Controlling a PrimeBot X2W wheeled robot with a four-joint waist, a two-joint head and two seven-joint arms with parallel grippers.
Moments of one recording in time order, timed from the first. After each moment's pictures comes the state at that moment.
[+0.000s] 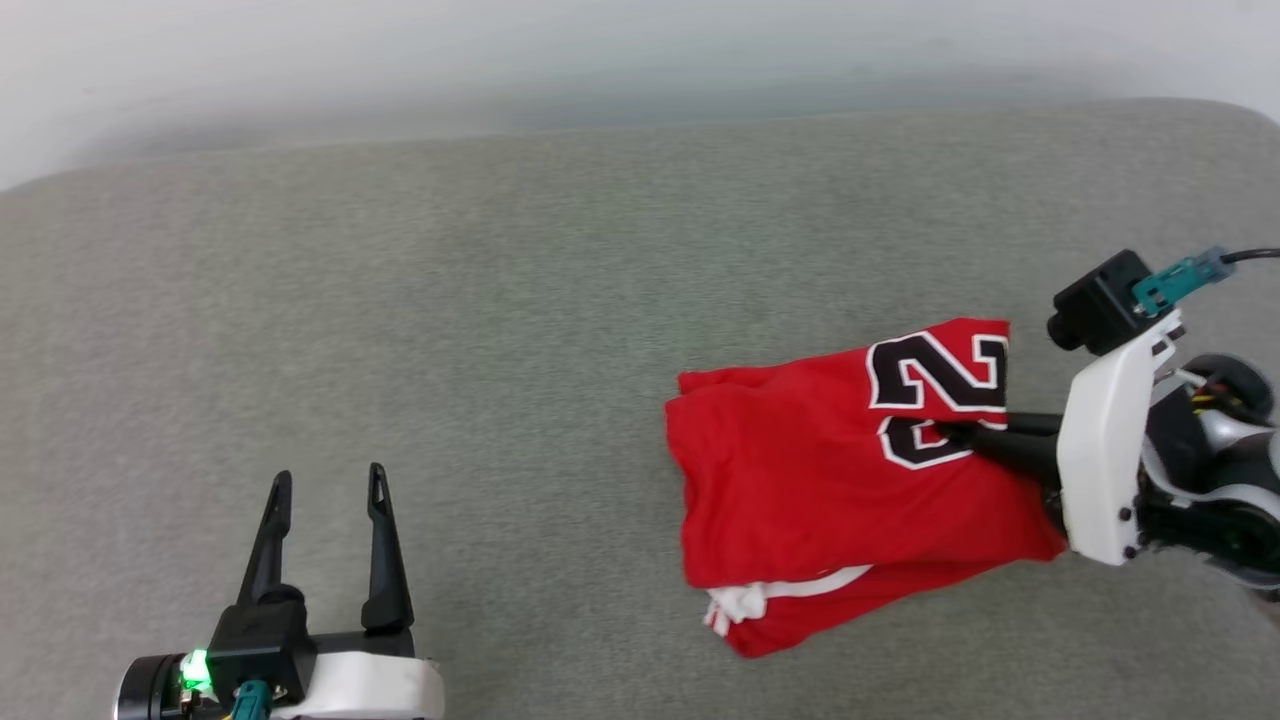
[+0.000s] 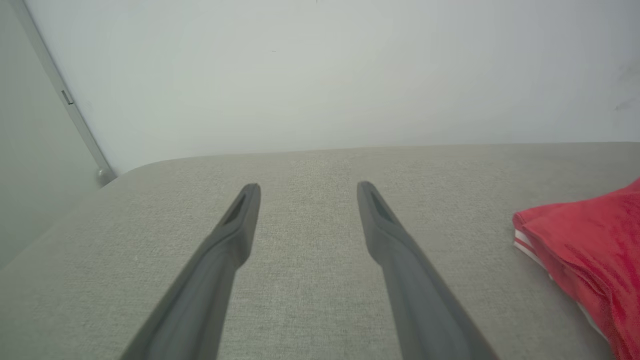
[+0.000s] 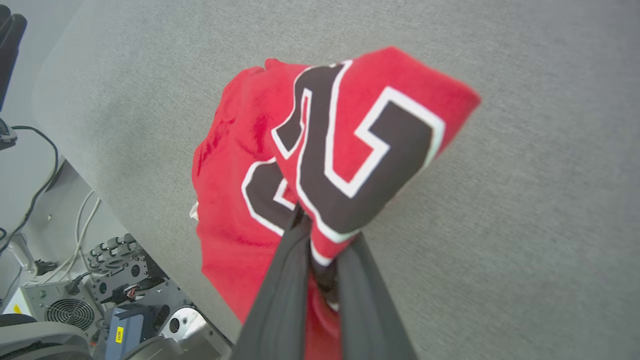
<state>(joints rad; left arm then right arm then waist) 0.07 0.05 -0.03 -0.08 -0.04 0.12 -0.26 -0.58 -0.68 0.63 0.05 1.05 0.13 0.68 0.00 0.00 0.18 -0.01</state>
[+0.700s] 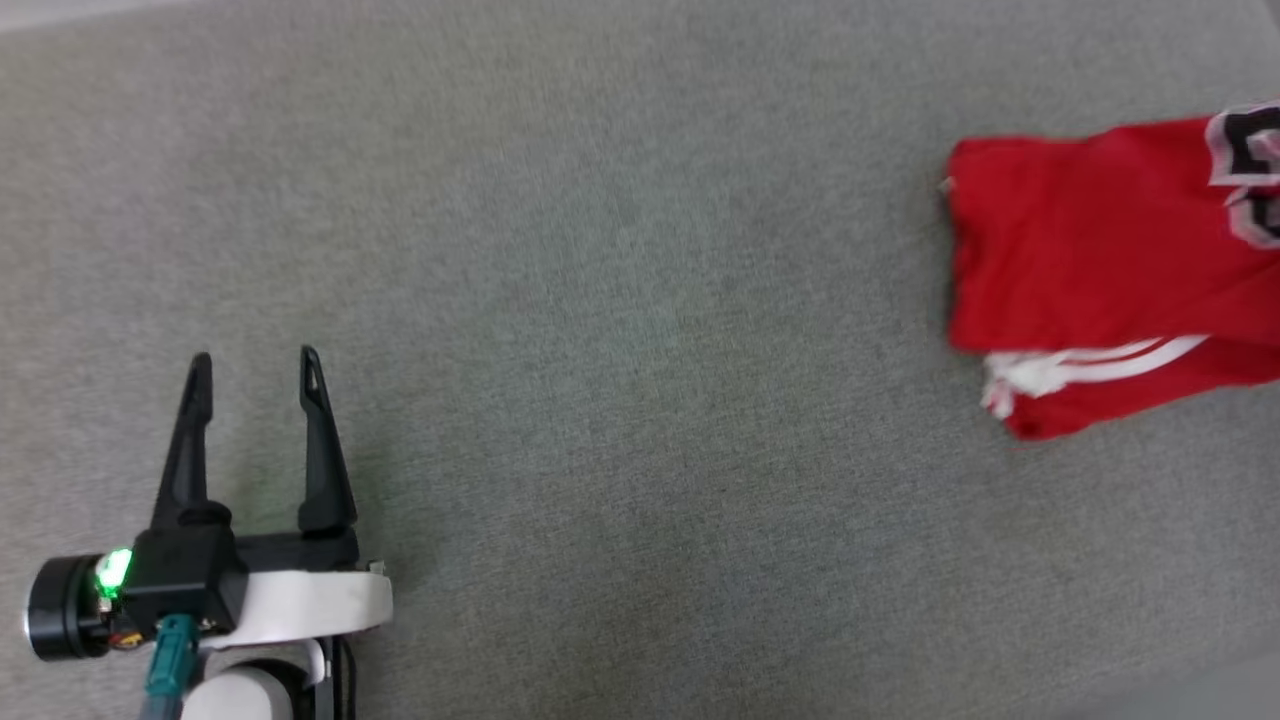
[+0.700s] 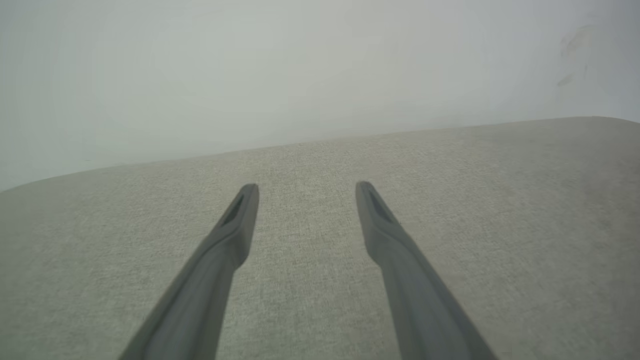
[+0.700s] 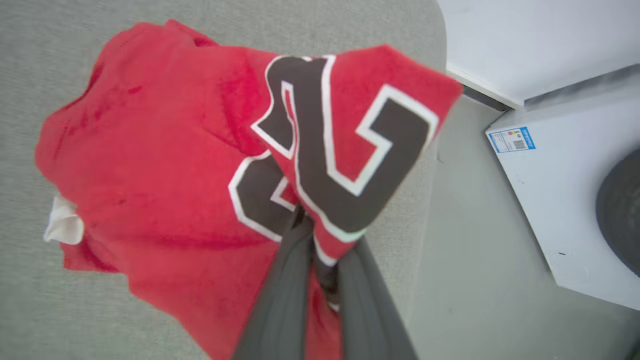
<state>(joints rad) -0.05 0.08 0.04 -0.16 -0.01 0.09 -0.26 -0.82 -0.97 0.63 0.22 0.80 0.13 0.55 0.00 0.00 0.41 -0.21</state>
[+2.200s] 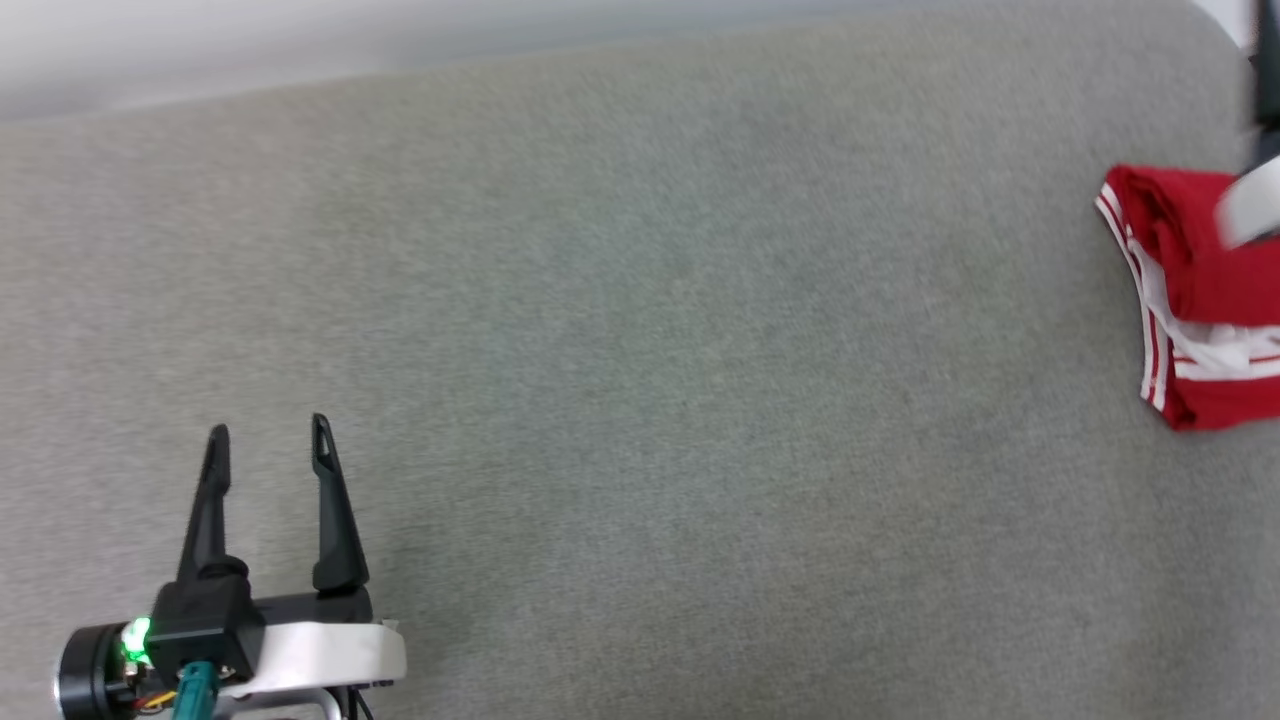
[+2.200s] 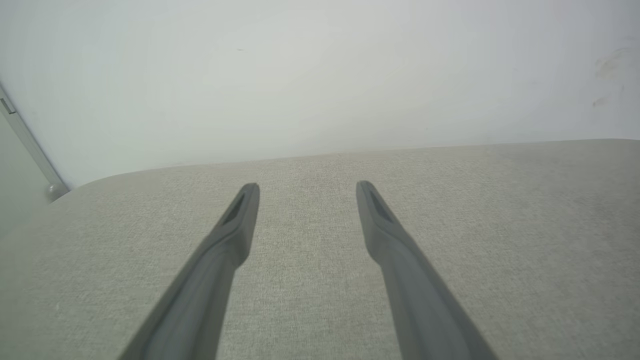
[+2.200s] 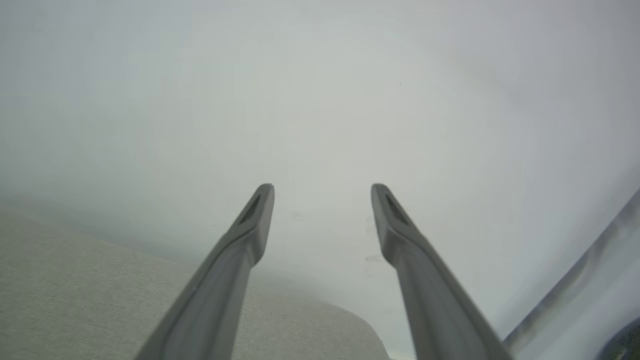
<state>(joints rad) 0.03 0.06 0.04 -0.16 -0.03 0.12 -0.26 -0.86 -0.44 0.10 0.50 0.10 0.13 -0.24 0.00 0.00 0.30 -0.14</state>
